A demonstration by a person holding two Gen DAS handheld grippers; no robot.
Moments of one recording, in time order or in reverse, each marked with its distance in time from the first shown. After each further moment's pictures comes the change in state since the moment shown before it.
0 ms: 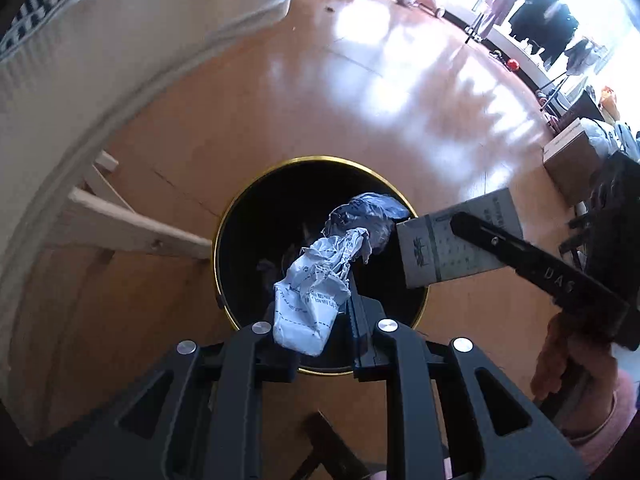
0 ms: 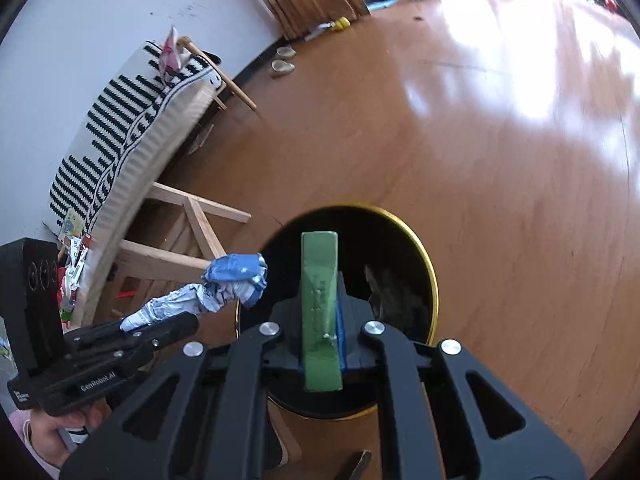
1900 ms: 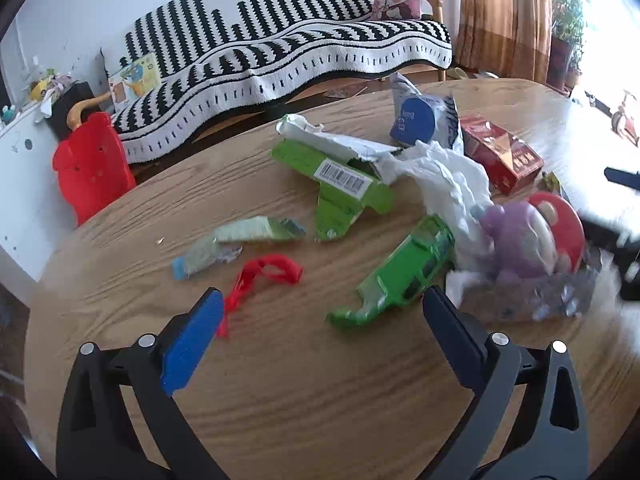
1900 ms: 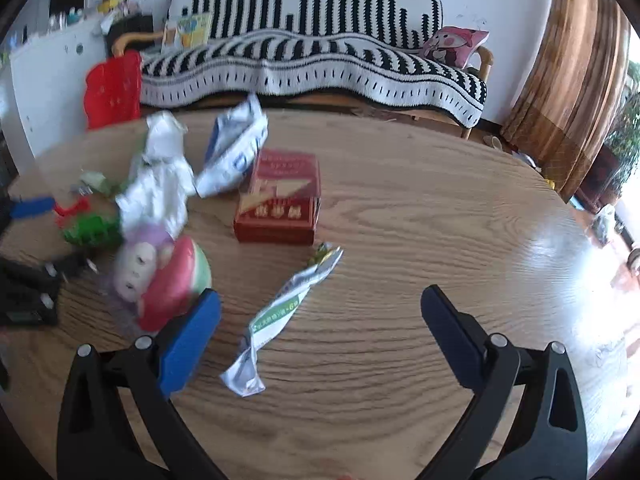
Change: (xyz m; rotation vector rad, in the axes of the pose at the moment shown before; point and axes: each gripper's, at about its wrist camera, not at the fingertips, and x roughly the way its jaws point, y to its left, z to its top) left arm -0.261 0.455 -0.151 -0.407 -0.329 0.680; right arm 0.216 0.576 -0.078 -0.993 -0.012 -0.036
